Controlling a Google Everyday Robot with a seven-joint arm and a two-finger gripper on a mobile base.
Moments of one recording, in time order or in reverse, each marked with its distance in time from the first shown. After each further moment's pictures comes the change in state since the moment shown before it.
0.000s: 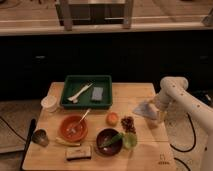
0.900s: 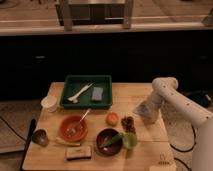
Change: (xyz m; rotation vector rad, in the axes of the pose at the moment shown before) arm -0.016 -0.020 0.027 -0.039 -0.002 -0.078
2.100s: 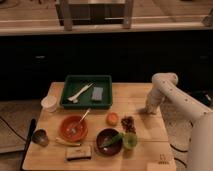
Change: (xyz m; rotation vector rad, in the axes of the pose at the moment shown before) arm 0.007 -0.011 -0.024 -0.007 0.011 -0.023
